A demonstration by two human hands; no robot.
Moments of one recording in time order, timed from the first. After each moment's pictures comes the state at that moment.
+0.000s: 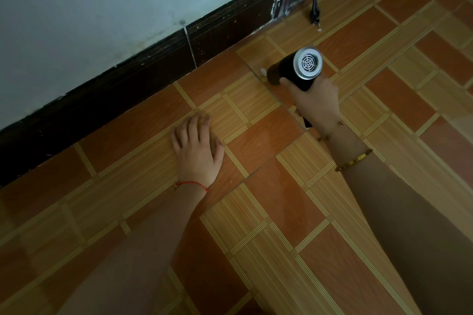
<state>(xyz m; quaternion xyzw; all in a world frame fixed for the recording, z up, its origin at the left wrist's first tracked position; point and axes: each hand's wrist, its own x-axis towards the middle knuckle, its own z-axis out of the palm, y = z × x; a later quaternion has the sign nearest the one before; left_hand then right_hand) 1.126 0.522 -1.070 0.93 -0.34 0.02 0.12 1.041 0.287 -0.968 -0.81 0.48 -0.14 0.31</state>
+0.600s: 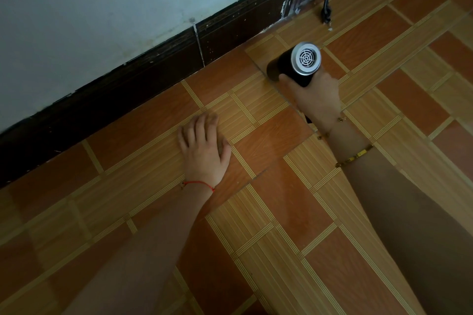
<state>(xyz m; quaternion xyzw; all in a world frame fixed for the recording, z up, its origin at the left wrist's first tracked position) 1.127 0.522 -1.072 0.93 -0.34 0.02 0.12 1.059 0.286 -0.978 -0.84 0.43 -0.15 0.30</state>
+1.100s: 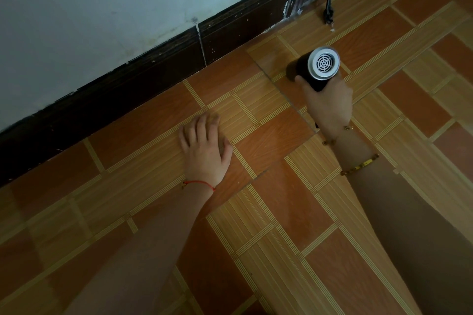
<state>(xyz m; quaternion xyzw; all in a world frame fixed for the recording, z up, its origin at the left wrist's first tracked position) 1.127 0.522 -1.071 0.93 -0.34 0.02 0.13 1.044 0.287 -0.974 -0.79 0.51 -0.18 0.28</state>
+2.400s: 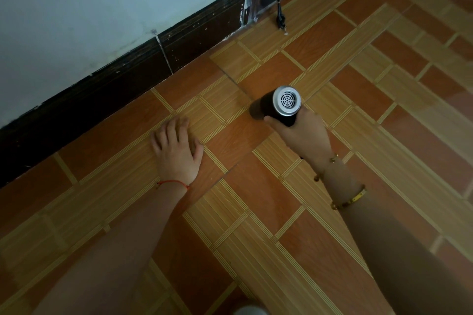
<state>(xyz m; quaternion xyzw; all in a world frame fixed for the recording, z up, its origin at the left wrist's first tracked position) 1.123 0.523 -1.068 0.93 -0.35 0.01 0.13 0.958 0.318 -0.958 -0.84 0.45 -0.05 0.28</state>
